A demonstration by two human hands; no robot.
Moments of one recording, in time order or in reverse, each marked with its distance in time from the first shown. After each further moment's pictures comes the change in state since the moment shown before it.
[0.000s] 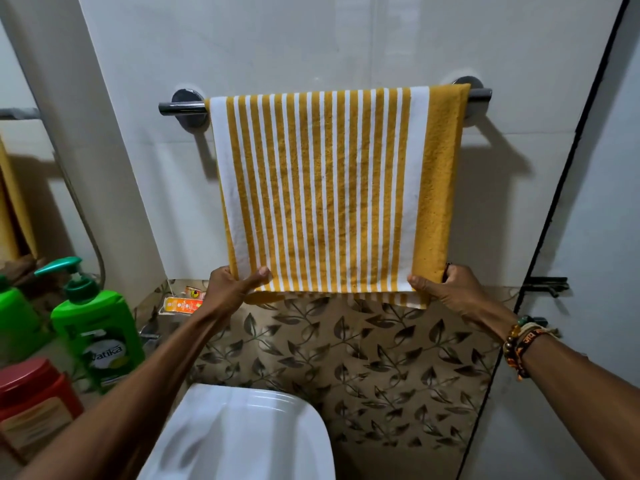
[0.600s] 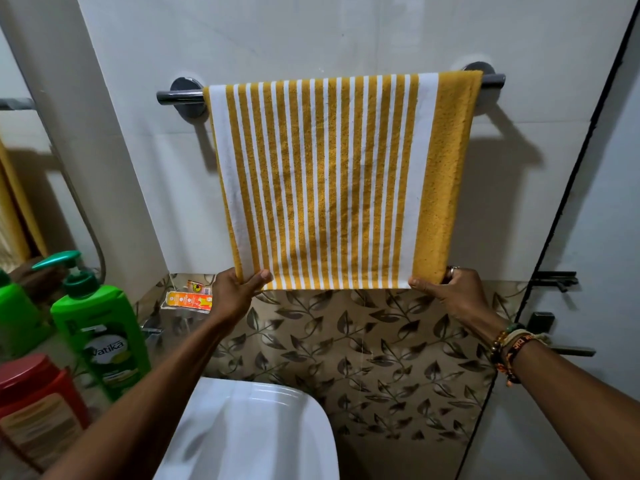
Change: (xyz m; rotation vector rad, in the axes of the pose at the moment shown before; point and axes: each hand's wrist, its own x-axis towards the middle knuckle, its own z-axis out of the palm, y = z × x) left_hand -0.009 -0.016 0.007 0.218 0.087 0.130; right_hand 0.002 0.028 0.013 -0.130 0.206 0.011
